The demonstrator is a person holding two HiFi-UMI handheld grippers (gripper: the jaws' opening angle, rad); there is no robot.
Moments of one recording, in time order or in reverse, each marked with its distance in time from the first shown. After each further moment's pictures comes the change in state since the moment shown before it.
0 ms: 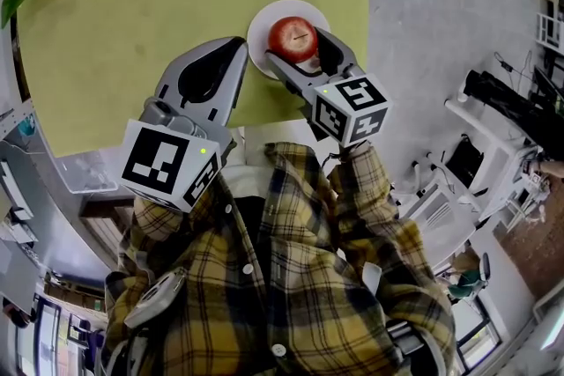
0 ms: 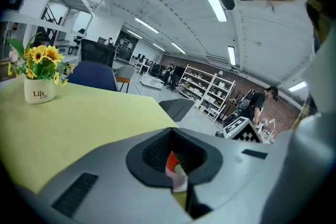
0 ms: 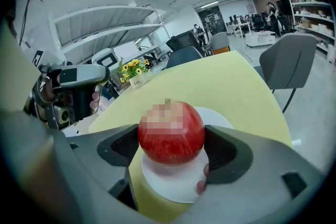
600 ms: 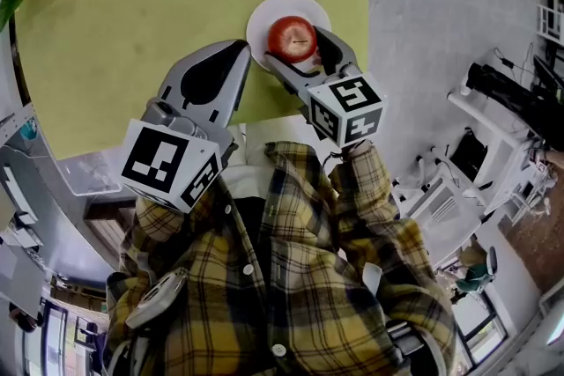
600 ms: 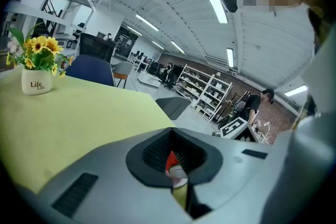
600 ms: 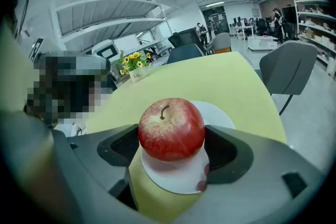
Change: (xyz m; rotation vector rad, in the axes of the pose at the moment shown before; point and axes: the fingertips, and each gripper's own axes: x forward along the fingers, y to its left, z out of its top) left arm -0.001 -0.008 -0.011 -0.032 0.016 -0.044; right arm -0.003 0.002 -0.015 -0.071 0.048 -0.046
